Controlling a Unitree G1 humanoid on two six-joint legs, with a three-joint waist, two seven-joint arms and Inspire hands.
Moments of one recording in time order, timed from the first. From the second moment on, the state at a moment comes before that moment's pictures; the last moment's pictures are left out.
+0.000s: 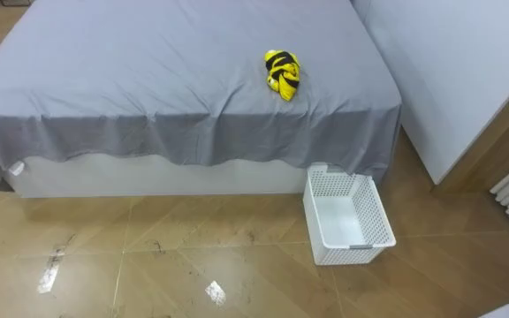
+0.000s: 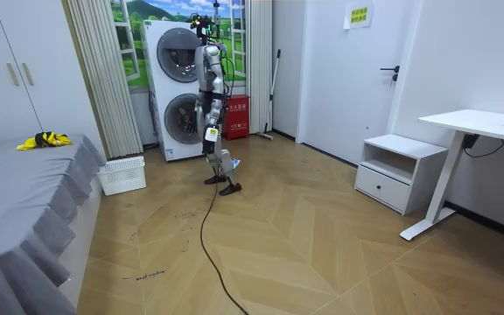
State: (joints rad) left arm 0.15 0.15 0.02 1.18 -0.16 -0.13 0.06; right arm 0.10 -0.17 0.01 1.25 0.24 -0.13 0.03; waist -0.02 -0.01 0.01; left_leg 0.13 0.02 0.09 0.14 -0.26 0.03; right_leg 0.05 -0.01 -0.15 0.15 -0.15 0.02
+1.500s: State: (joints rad) left arm 0.15 0.15 -0.01 1.12 -0.52 -0.19 -0.03; right arm 0.10 -0.19 0.01 1.15 0.31 -0.04 0.08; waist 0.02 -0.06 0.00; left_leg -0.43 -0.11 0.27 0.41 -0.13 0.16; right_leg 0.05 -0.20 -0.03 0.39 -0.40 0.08
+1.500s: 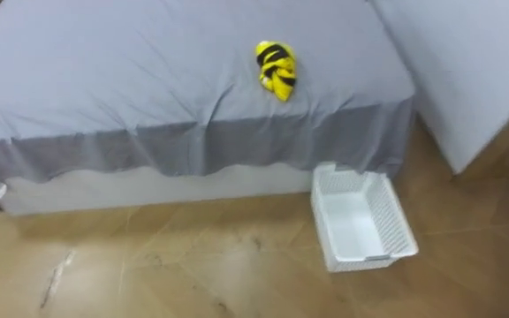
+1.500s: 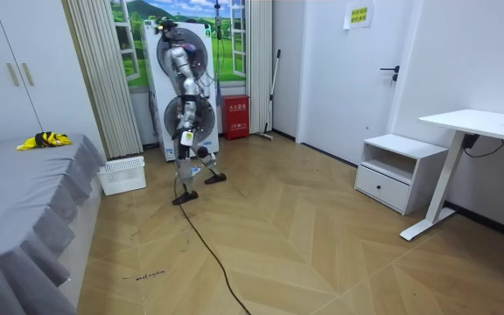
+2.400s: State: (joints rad) left arm 0.20 0.16 -0.08 1.09 -0.41 -0.15 -0.01; right arm 0.02 -0.18 0.07 0.65 0.40 -0.12 0.03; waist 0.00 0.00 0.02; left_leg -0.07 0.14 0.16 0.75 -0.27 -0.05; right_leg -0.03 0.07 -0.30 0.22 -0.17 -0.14
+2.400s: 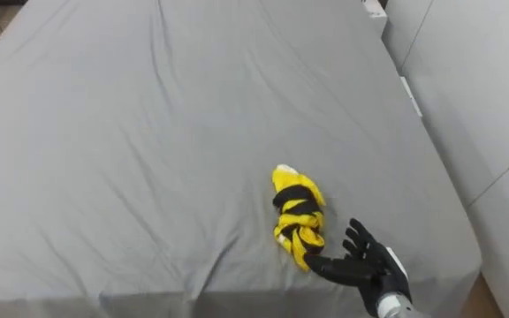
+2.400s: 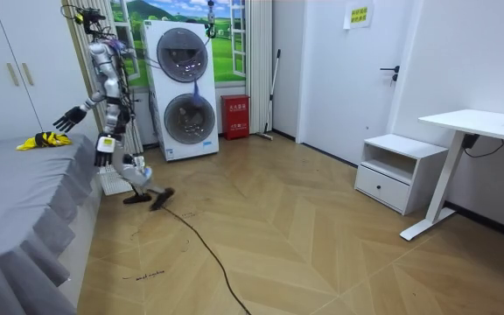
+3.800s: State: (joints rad) left arm 0.05 0.18 -0.10 1.21 -0.45 -0.10 -0.05; right arm -0.13 -0.17 0.22 0.85 0.35 -0.14 0.09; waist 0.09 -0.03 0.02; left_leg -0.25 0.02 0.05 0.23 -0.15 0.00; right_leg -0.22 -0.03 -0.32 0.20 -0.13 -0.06
